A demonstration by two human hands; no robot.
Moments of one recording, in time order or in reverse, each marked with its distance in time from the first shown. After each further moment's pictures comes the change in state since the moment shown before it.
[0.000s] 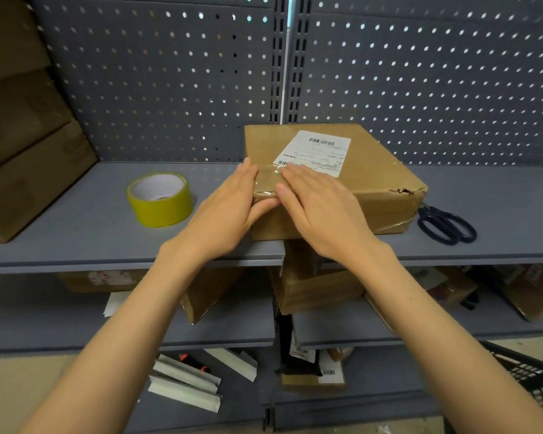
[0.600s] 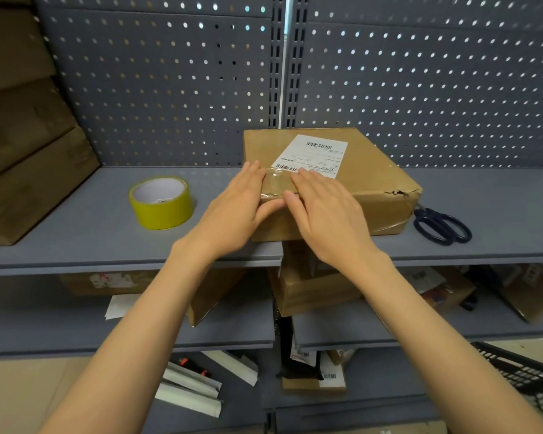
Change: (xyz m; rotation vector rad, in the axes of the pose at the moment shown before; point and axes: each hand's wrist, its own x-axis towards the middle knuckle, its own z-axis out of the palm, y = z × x) left_hand 0.005 0.012 0.002 -0.001 0.006 0.014; right_hand -0.011 0.002 0.004 -0.091 0.085 0.062
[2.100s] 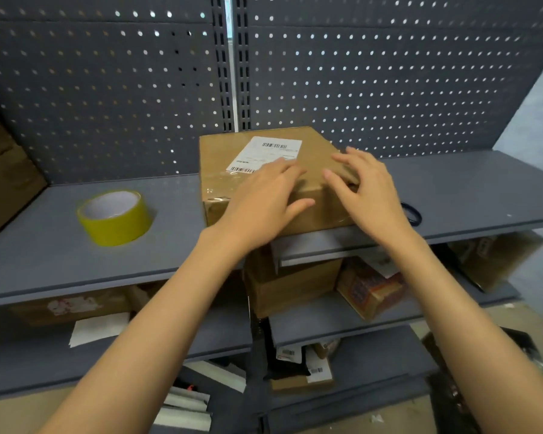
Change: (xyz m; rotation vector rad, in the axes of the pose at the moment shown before) left_hand 0.031 0.076 0.020 0.127 0.037 0.294; right_hand -0.018 0.092 -0.034 0.391 0.172 0.331
